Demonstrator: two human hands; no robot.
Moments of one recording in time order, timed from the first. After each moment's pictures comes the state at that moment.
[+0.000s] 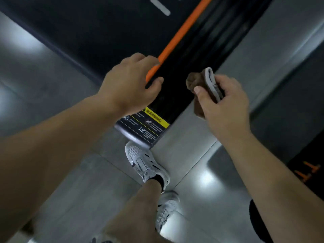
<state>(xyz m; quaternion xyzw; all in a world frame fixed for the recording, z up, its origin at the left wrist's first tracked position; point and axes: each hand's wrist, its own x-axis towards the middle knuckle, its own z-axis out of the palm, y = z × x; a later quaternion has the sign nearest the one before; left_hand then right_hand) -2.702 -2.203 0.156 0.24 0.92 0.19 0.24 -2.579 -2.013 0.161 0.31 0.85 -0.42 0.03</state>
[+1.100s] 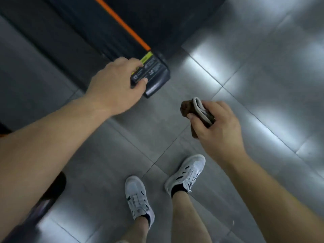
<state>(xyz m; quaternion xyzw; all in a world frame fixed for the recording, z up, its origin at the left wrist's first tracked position) -2.207 -1.970 0.266 0.80 0.52 0.01 0.28 -1.995 -2.135 0.270 0.79 0.48 -0.29 -0.23</state>
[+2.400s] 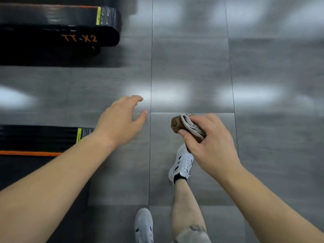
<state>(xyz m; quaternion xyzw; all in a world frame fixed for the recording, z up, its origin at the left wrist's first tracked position) -1.377 -1.692 0.389 0.92 0.24 -0.08 0.28 -1.296 -1.928 0.411 0.89 0.24 -0.17 -0.36</state>
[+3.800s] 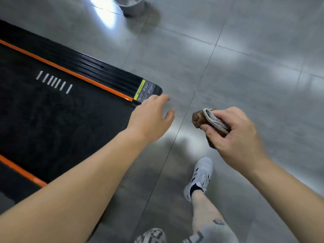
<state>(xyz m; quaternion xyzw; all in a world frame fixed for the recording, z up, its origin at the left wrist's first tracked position) -0.390 -1.042 0.400 0.86 0.42 -0.05 0.28 -0.236 -1.213 0.409 0.80 0.43 -0.22 -0.34</state>
